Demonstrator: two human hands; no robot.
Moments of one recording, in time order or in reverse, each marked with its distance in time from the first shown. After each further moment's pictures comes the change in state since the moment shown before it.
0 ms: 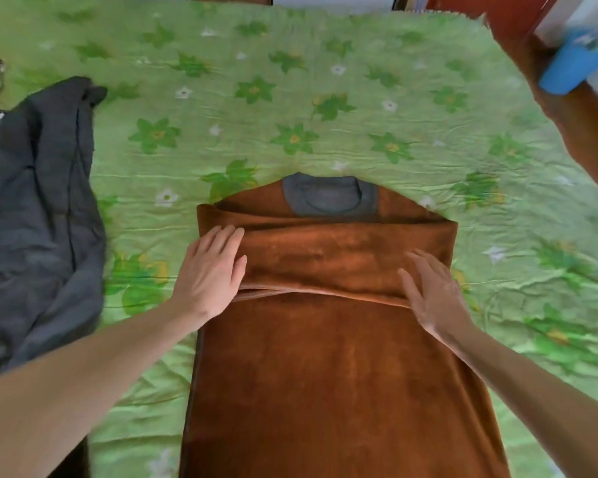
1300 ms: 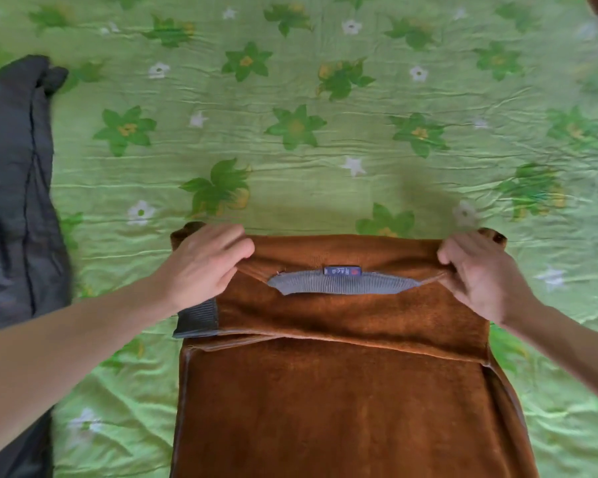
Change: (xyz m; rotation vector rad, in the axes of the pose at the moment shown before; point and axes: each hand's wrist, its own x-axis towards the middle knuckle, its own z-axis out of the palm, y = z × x) left_hand 0.101 -0.035 0.011 0.012 -0.029 0.522; right_hand 0.129 0.059 -0.012 -0.300 0.040 -0.529
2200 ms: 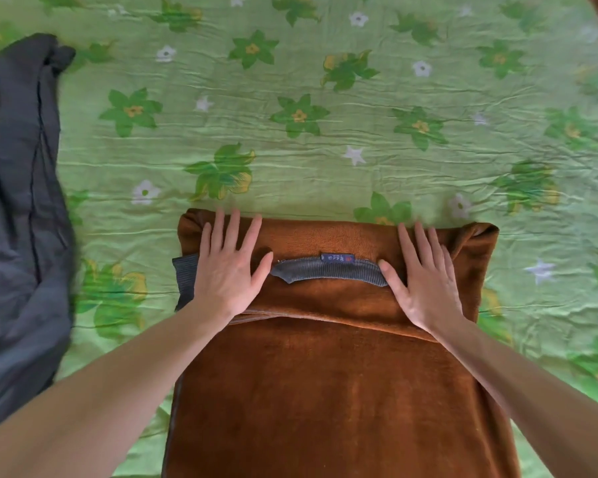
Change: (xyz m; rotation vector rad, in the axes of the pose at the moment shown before) left_hand -0.005 0.064 0.052 0.039 -0.110 -0.607; right_hand -0.009 -0.076 0.048 0.105 -0.194 0.446
